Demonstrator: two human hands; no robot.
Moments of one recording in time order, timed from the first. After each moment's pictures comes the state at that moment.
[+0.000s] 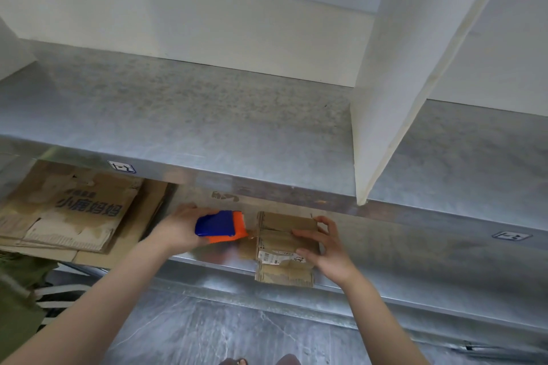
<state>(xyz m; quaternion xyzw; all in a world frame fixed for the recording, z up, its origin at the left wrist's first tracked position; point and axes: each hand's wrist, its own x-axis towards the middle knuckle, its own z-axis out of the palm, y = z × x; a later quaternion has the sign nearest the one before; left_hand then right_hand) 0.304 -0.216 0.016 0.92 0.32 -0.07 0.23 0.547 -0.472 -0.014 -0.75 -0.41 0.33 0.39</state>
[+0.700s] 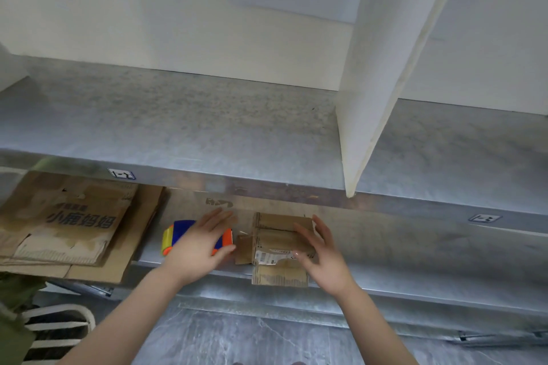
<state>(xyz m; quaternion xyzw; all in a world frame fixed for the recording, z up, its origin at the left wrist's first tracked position) 0.312 -0.266 0.016 0.96 0.21 0.03 0.18 0.528 -0.489 -0.015 -0.80 -0.46 0.20 0.33</state>
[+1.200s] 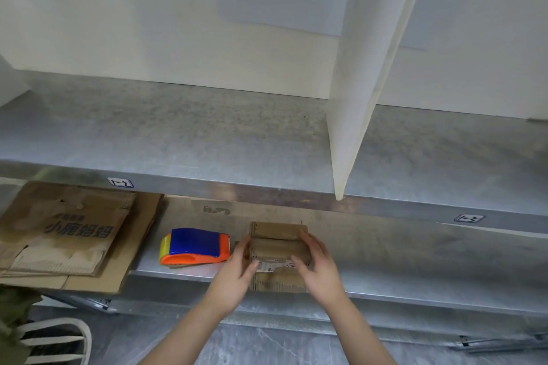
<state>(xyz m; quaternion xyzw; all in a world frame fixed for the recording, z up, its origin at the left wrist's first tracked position) 0.344 -0.346 -0.017 0.81 0.32 0.06 0.49 0.509 -0.488 -0.020 -0.82 -0.35 0.20 0.40</state>
